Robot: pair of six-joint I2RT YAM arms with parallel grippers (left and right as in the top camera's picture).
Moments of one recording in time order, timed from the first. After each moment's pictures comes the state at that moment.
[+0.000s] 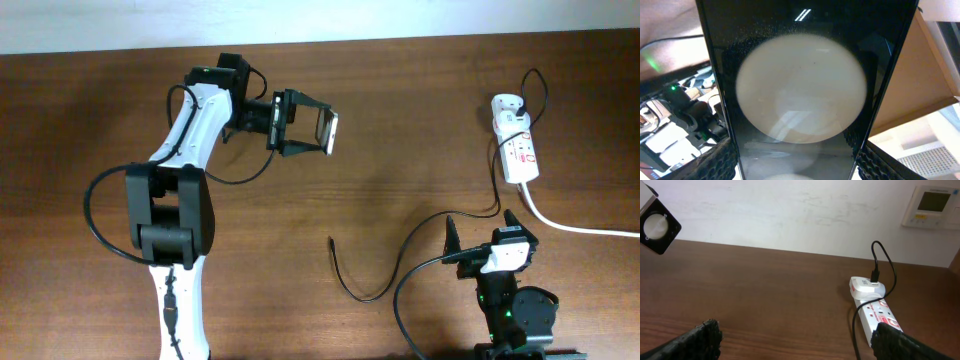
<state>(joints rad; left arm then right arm) -0.16 2.35 2.01 -1.21 1.44 -0.94 -0.02 0.01 0.01 -0.07 -0.07 -0.08</state>
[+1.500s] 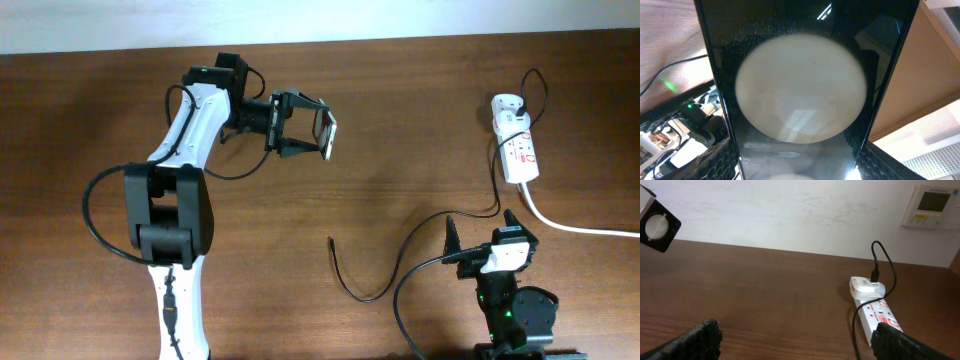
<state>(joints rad) -0.15 2.35 2.01 -1.21 1.40 -0.80 -0.02 0.01 0.01 -0.07 -0.07 -0.08</state>
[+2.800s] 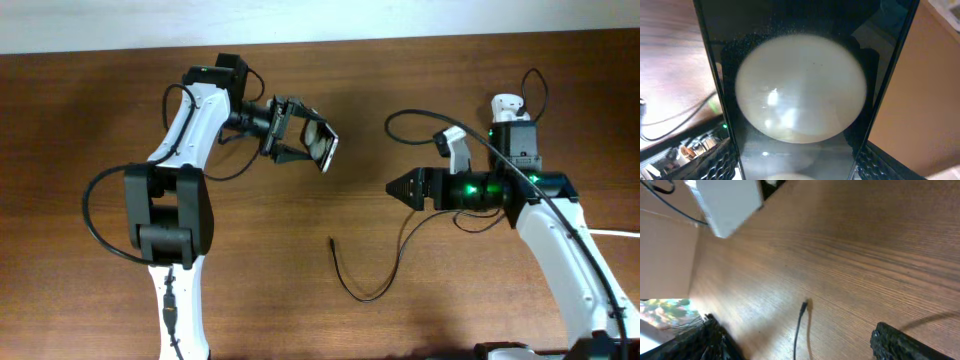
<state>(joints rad) -0.15 2.35 2.01 -1.23 1.18 -0.78 -0.02 1.40 0.99 -0.71 -0.82 0.06</state>
